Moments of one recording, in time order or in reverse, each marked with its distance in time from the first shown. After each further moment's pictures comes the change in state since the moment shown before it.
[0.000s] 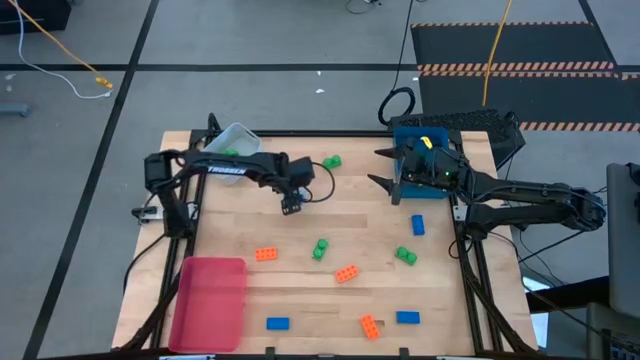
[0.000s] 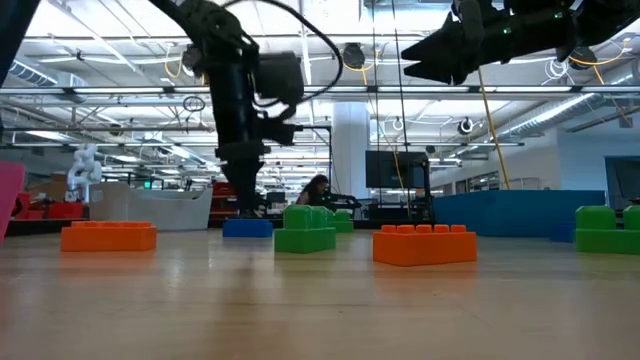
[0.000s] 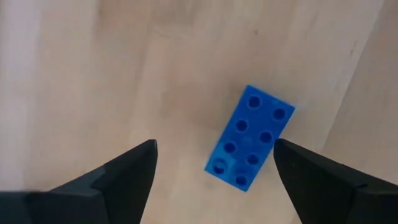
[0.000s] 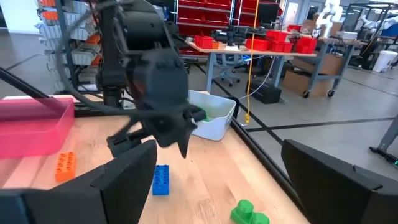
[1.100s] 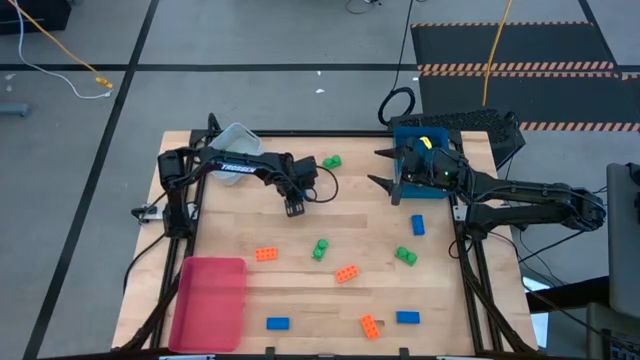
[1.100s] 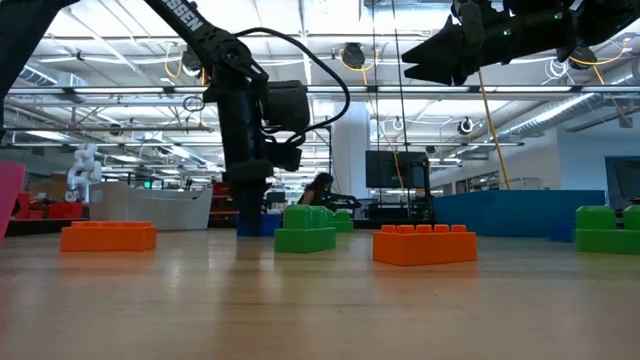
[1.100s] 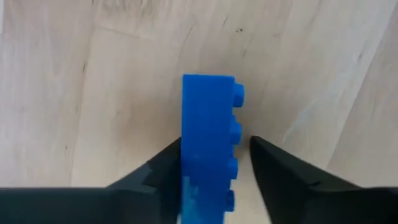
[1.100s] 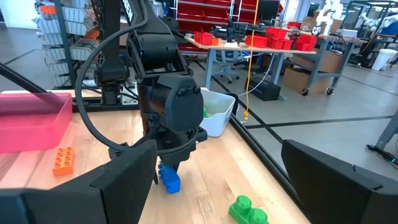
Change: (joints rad) left arm 0.040 0.105 -0.001 0.083 0.141 0.007; right arm -0.001 0.000 0.000 -0.016 0.002 -0.009
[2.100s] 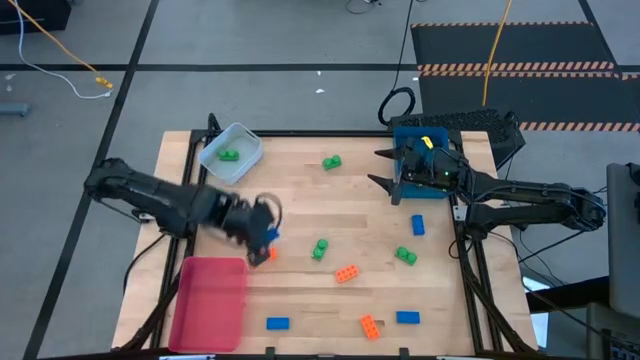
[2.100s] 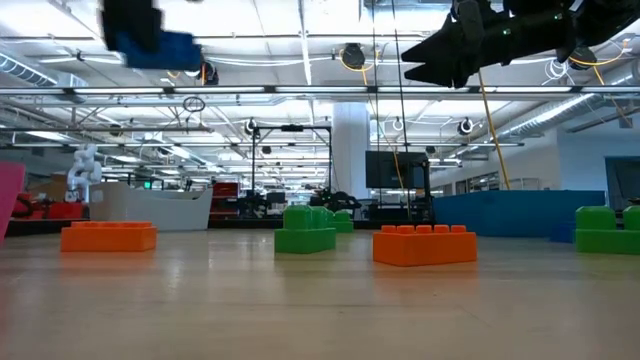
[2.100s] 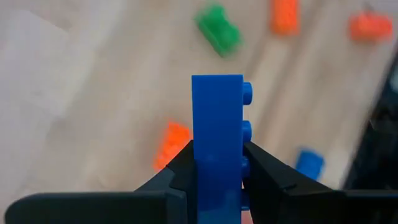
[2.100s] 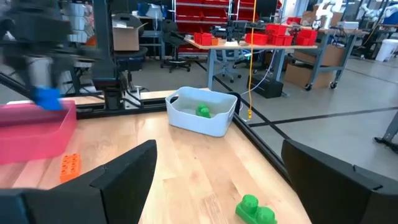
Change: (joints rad) left arm -0.613 -0.577 0.000 -0.357 -0.038 -0.835; right arm 0.000 0.000 -0.002 0.003 0.001 0.055
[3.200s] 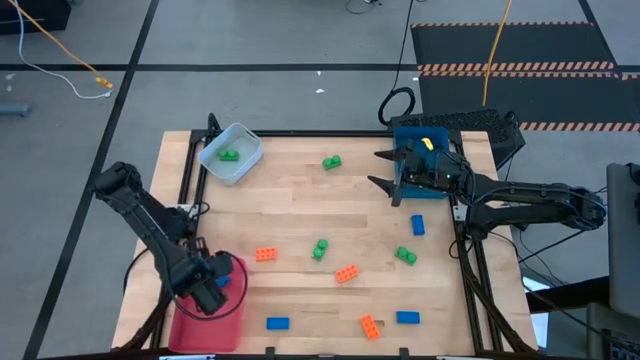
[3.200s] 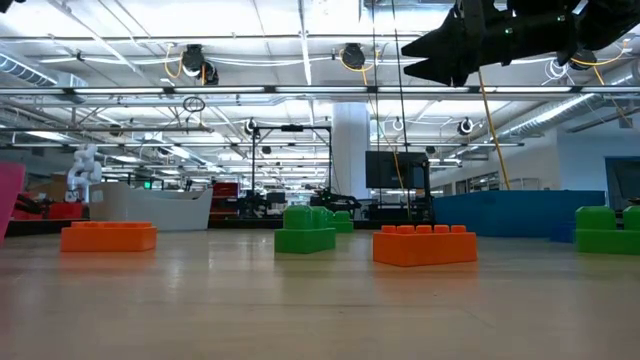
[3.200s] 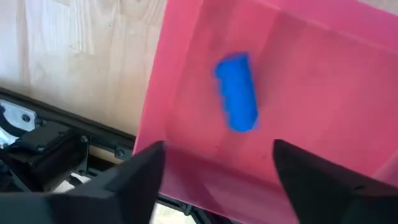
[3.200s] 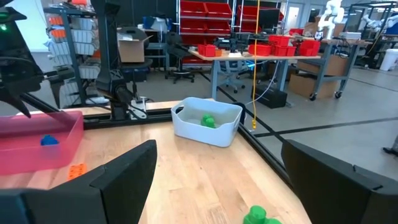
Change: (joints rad) left arm -0.542 0.125 -0.081 -0.357 0.099 -0.396; right arm 0.019 0.000 -0.029 0.081 0.000 0.008
